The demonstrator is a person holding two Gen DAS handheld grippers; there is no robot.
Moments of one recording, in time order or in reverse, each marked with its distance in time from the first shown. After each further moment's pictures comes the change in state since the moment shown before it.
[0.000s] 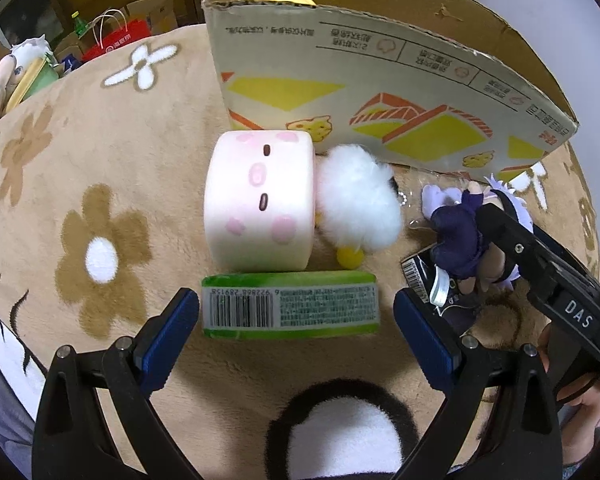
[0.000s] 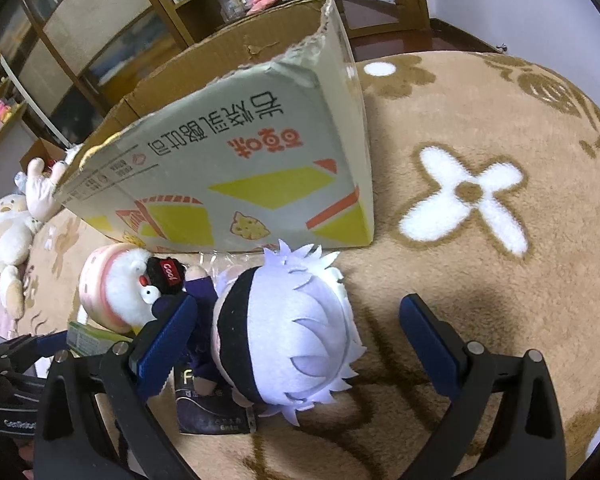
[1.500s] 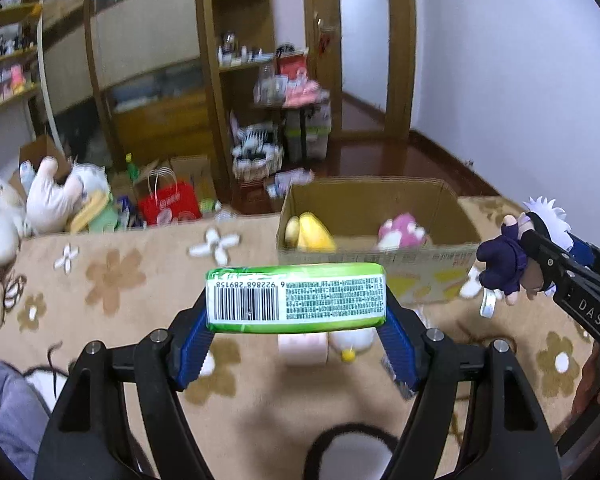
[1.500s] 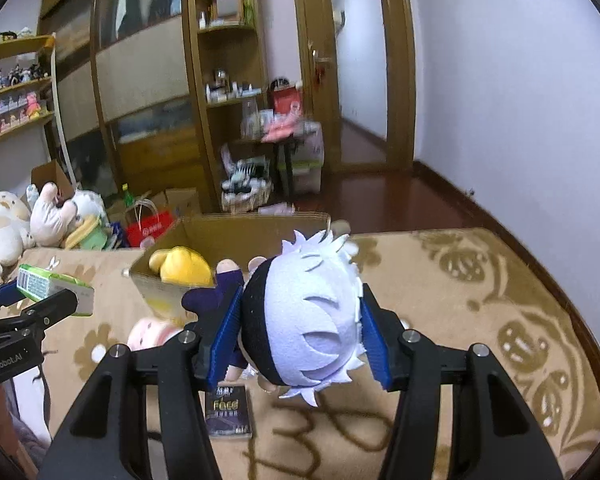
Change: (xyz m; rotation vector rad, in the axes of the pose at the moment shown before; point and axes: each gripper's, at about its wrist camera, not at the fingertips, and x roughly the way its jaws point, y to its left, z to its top) left arm -0.155 -0.012 -0.045 0.080 -0.643 0.107; right arm -0.168 0.054 0.005 -0.200 -0.478 -0.148
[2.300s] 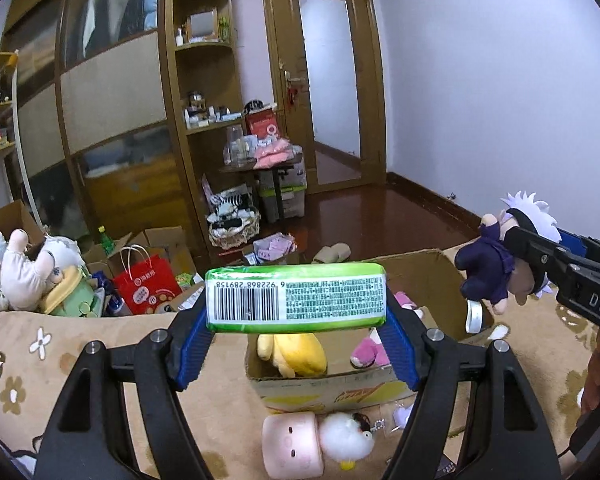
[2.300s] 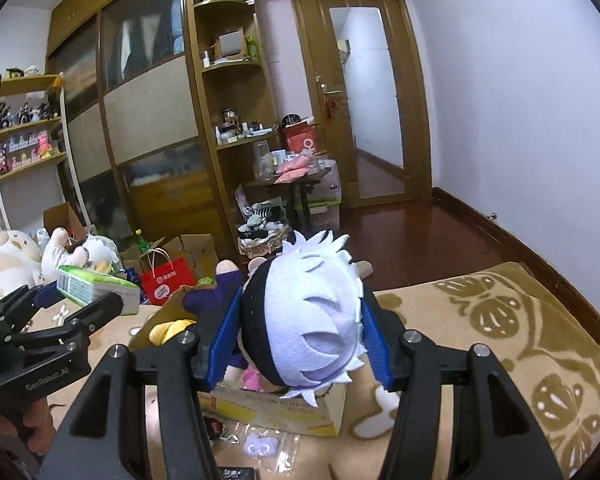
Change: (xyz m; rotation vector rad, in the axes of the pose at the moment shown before) left arm 0.066 -0.017 0.055 0.099 -0.175 -0.063; right arm 0.049 -0.004 0.040 0.044 -0.118 0.091
